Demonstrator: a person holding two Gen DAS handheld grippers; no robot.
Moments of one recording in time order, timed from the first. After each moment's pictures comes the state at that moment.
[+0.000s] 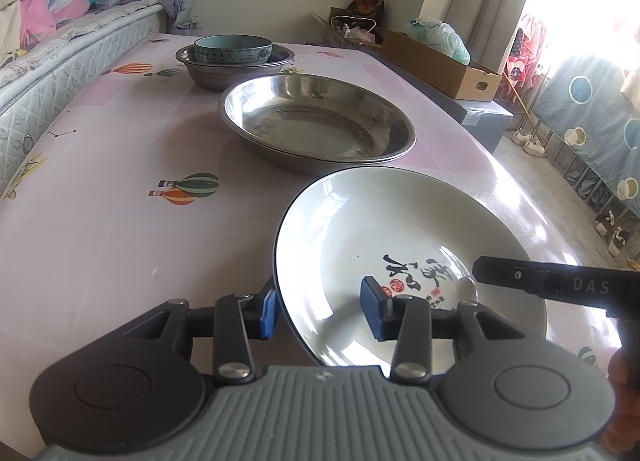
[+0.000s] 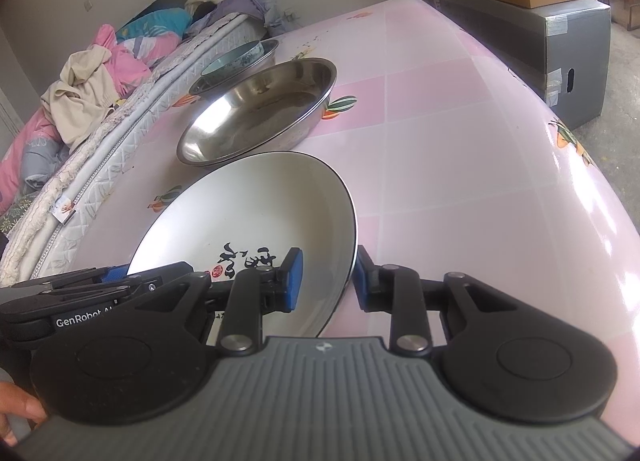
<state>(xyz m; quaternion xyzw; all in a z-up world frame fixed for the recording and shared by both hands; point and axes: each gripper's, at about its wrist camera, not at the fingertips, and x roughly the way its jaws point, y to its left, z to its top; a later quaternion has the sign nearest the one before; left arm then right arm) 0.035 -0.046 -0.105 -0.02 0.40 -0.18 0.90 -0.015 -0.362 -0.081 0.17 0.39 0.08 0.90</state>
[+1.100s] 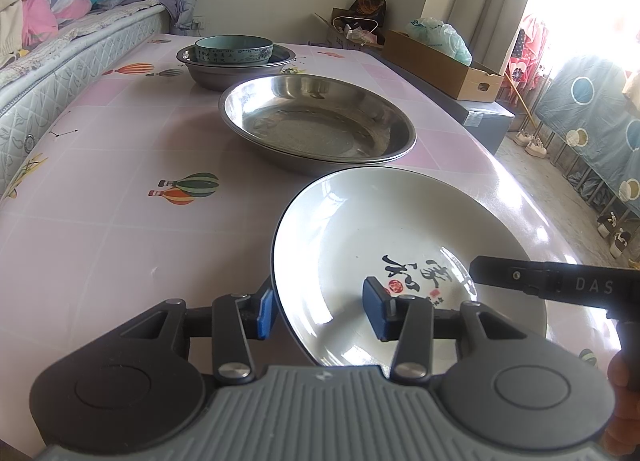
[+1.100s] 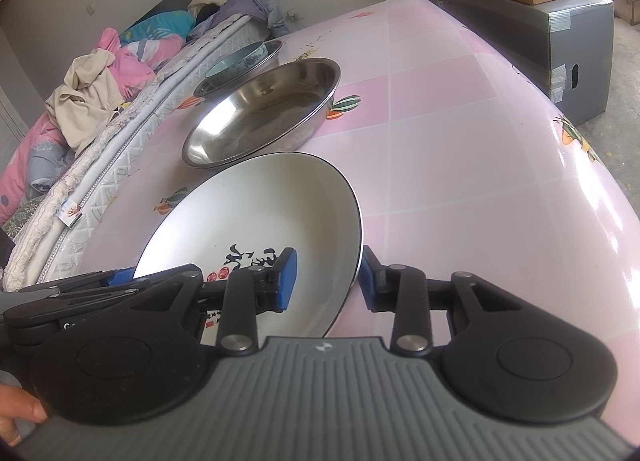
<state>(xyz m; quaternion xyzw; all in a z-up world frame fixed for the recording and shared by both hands) 0.034 -0.046 -0.105 -0.02 0.40 -0.18 0.90 -0.016 -0.364 -0.081 0.17 0.39 0.08 0.90</state>
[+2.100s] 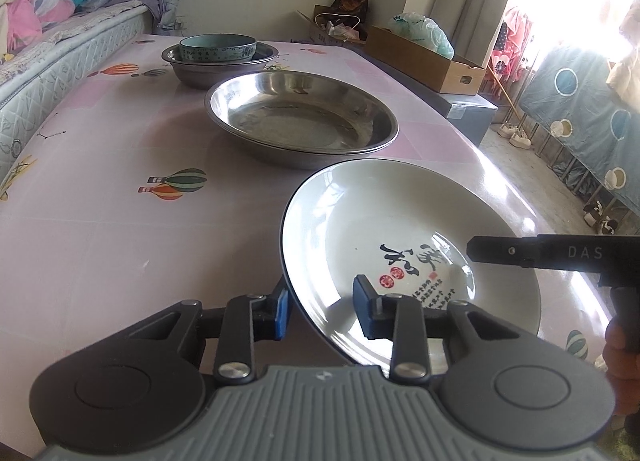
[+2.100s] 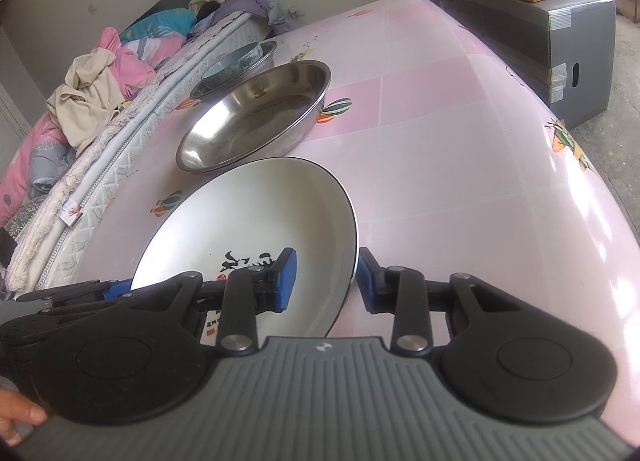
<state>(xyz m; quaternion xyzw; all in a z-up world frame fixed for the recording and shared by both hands) 0.031 -0.043 -0.105 -0.01 0.40 -0.21 0.89 -0.016 -0.372 -0.074 0.17 0.40 0.08 0.90</state>
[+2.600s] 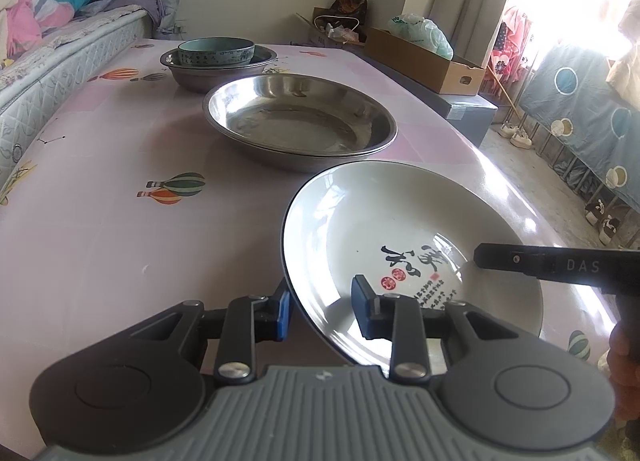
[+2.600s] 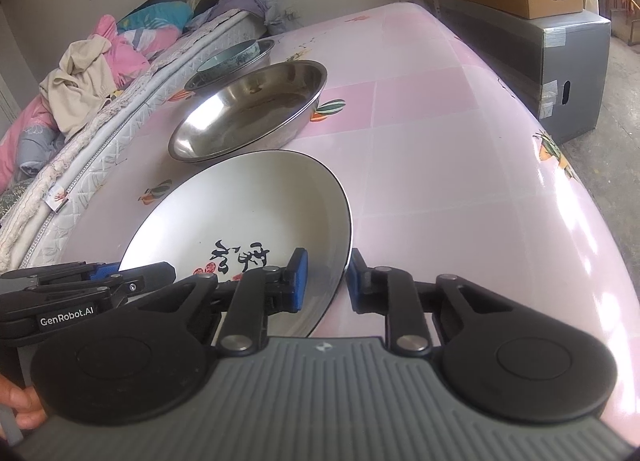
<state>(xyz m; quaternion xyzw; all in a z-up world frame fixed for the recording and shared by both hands) 0.029 -0.047 -0.104 0.00 0.39 -0.20 0.90 -0.023 -0.374 -0.076 0.14 0.39 0.07 0.91</state>
